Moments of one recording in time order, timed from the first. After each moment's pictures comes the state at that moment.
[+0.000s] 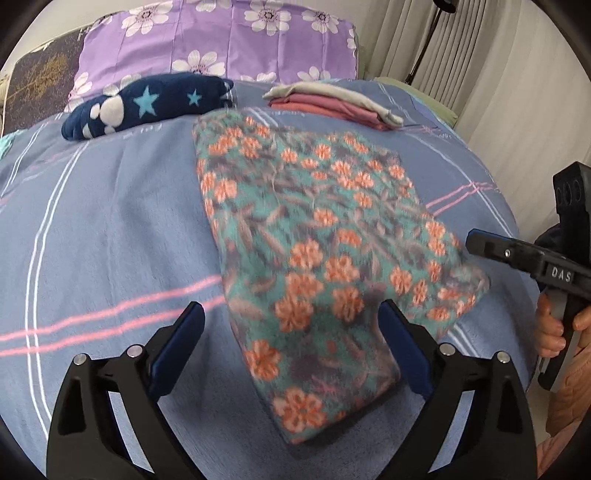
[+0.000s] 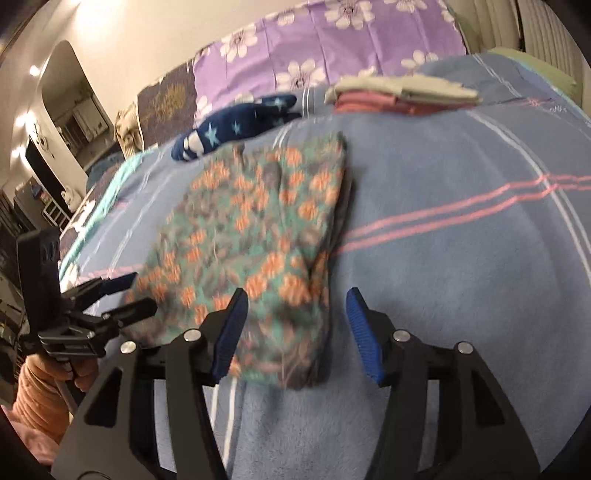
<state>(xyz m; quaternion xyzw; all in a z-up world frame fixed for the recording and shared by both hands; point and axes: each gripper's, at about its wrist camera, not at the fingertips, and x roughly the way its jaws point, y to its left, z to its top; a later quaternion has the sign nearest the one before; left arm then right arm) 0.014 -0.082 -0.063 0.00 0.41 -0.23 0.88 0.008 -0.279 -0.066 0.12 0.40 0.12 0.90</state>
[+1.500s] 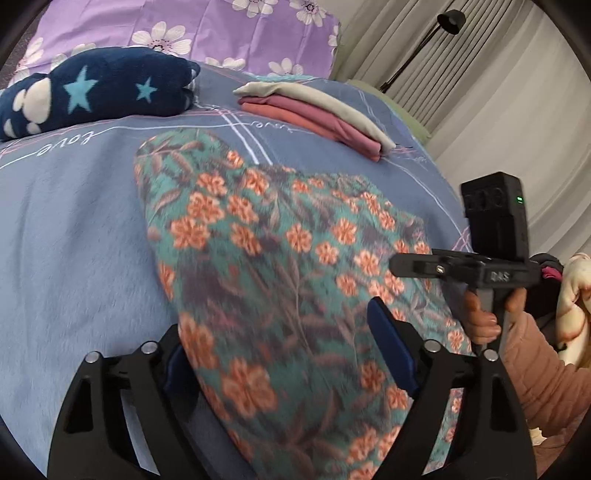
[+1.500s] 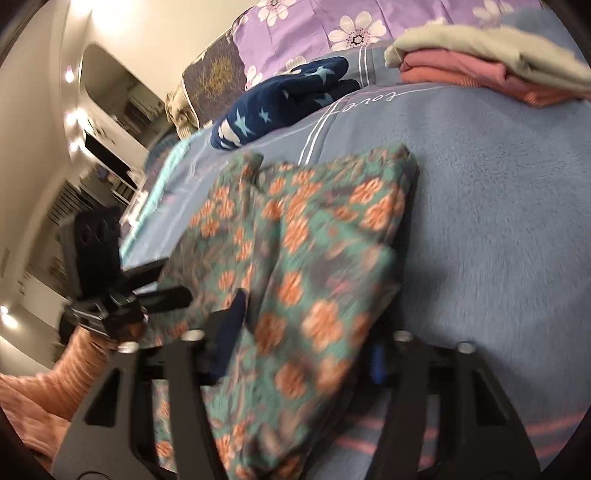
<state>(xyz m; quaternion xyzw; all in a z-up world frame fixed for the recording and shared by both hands) 0.154 -0.090 -0.074 -0.08 0.44 -0.34 0.83 0.179 -0.284 -0.109 0.19 0.46 0.30 0.81</state>
